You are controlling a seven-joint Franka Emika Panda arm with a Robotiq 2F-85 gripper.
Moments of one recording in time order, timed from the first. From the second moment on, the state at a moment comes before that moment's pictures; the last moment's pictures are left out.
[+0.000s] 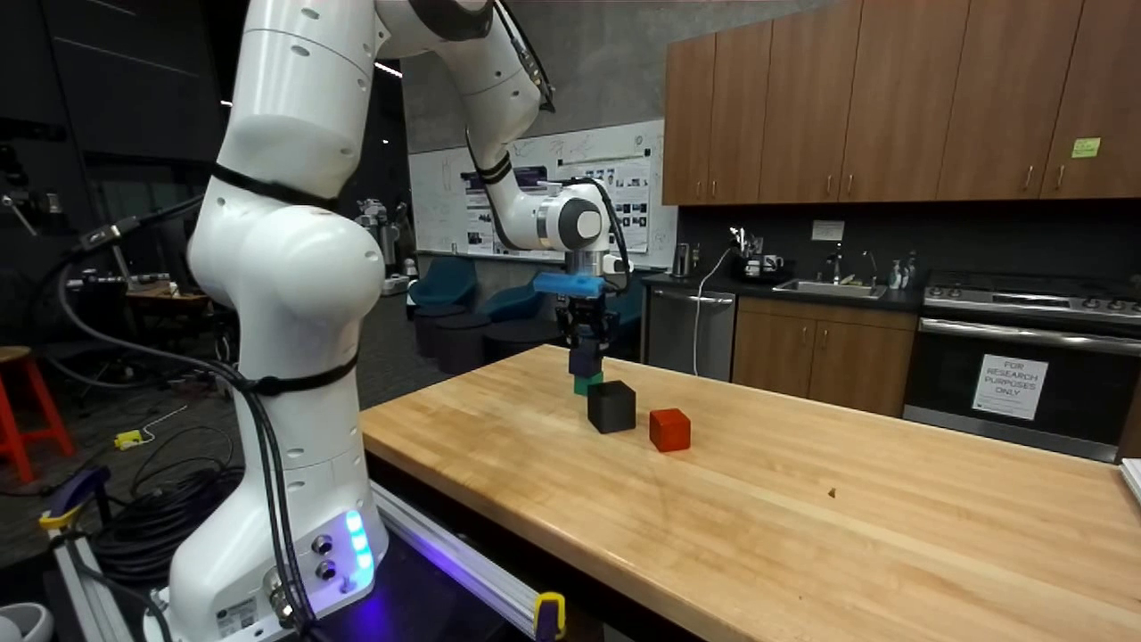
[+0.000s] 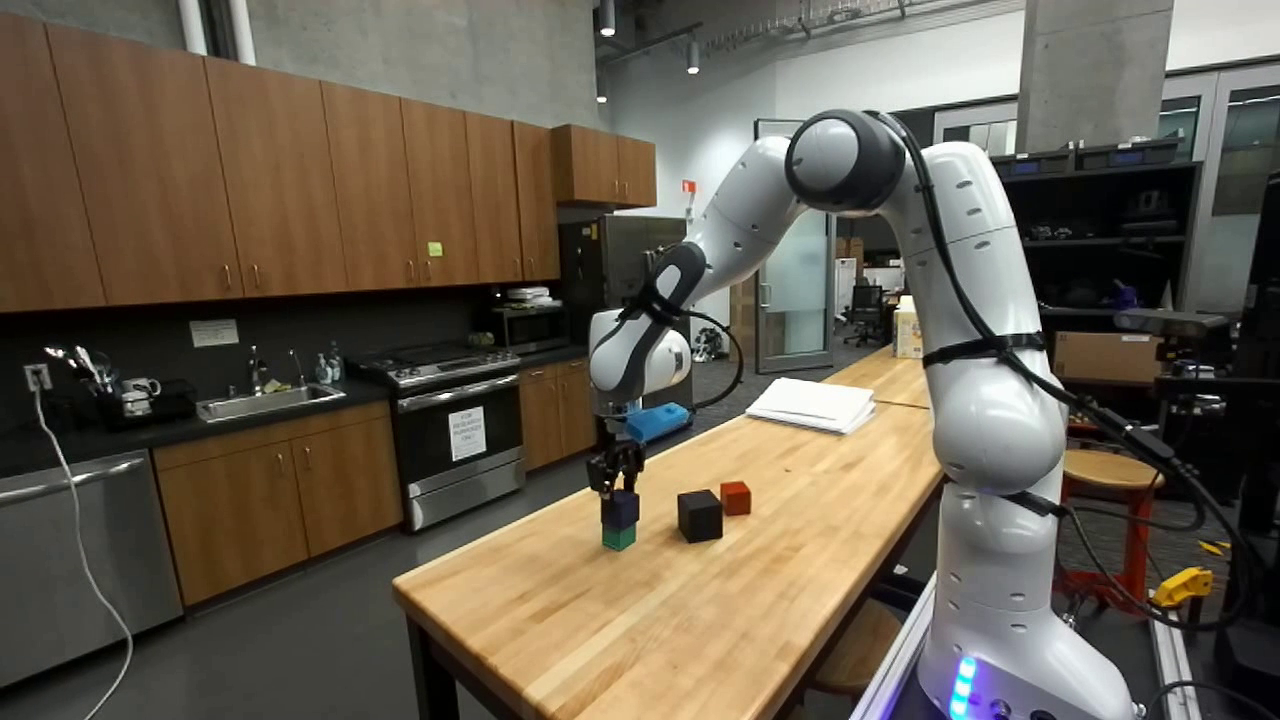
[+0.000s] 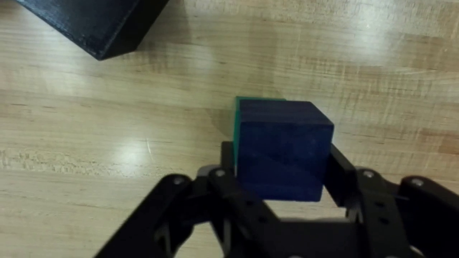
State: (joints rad) arm 0.00 0.28 0.04 -2.19 -0.01 2.50 -0.03
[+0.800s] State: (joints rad) arm -0.02 0.24 0.00 -2.17 0.01 2.48 -0.05
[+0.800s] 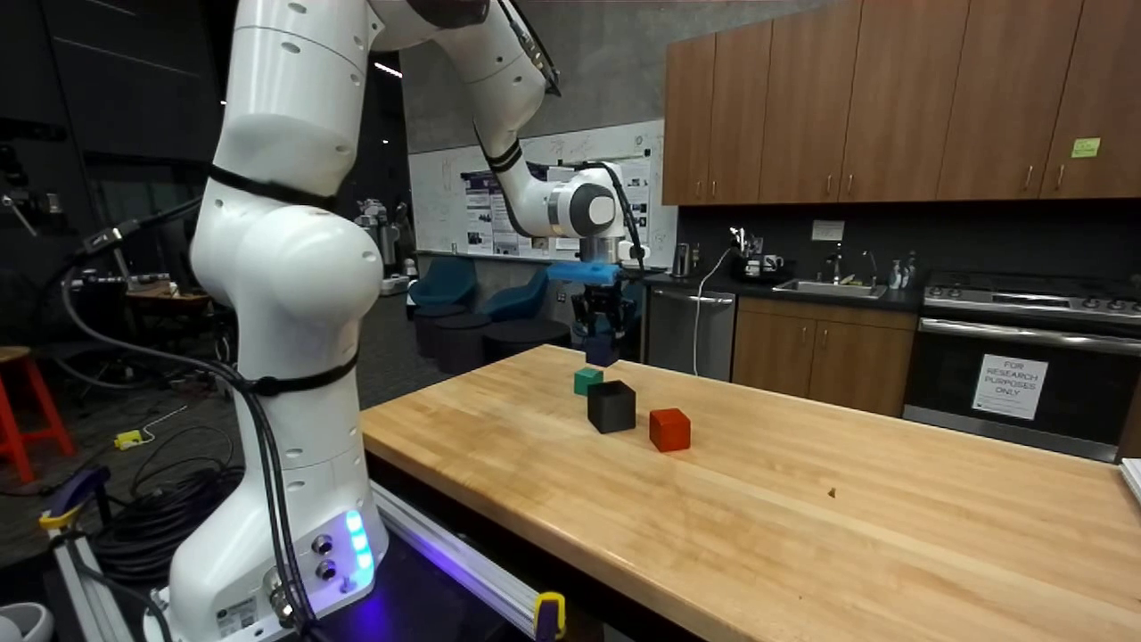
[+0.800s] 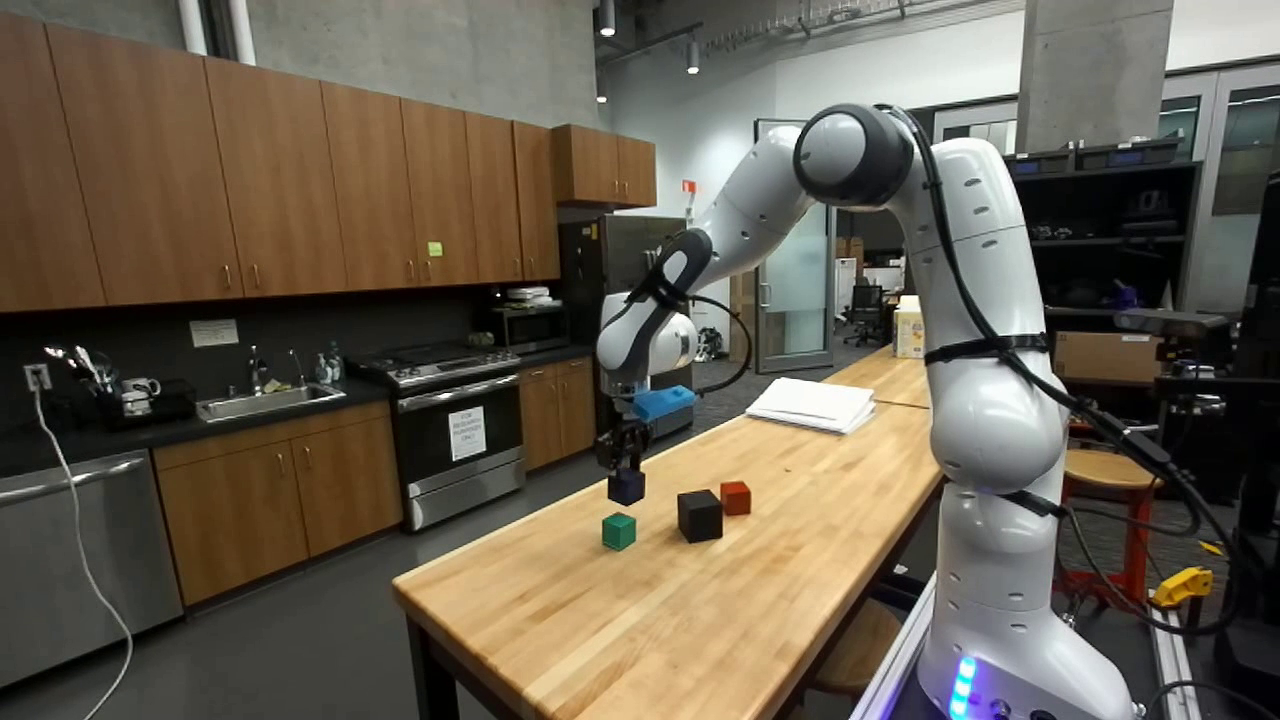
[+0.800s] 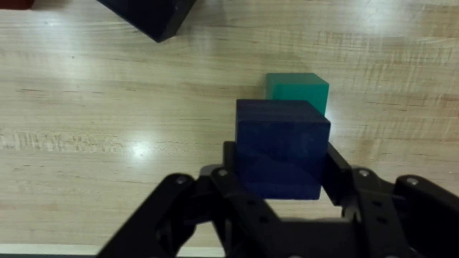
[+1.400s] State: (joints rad) arm -0.03 0.10 -0.06 -2.24 -0.03 2.45 0.15
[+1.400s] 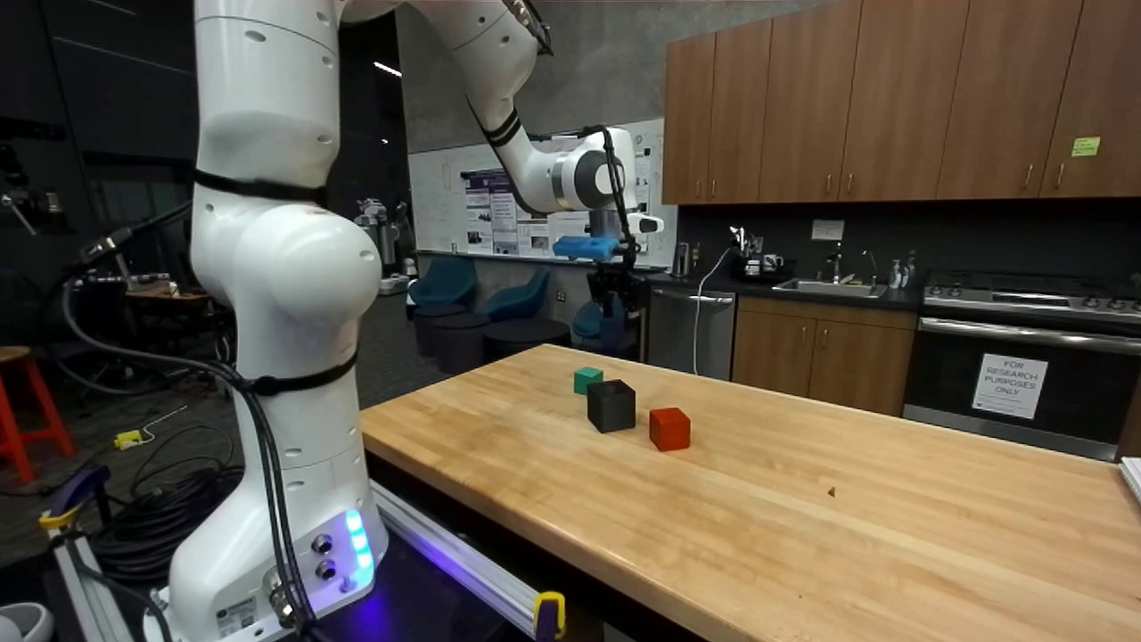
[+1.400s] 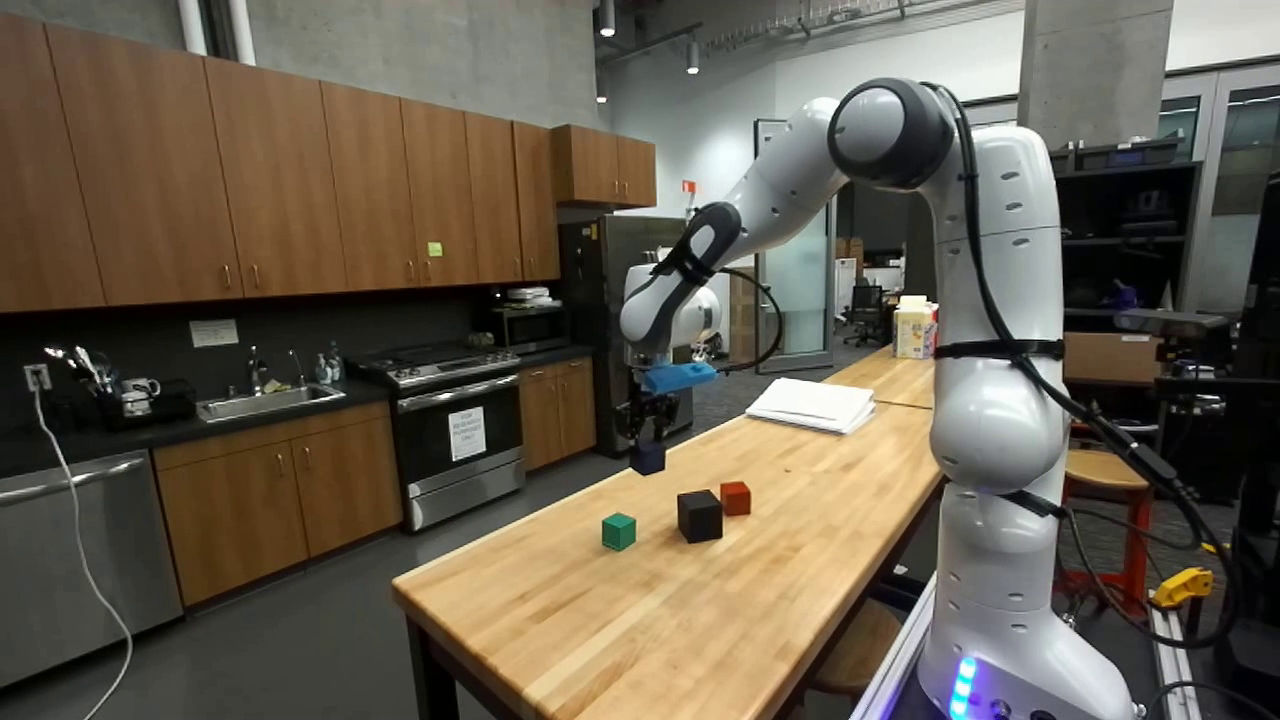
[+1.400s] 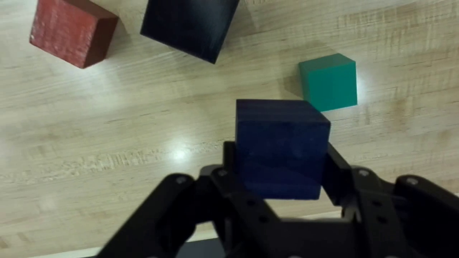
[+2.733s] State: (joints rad) arm -0.09 -0.07 -0.06 -2.48 -0.09 2.39 0.46
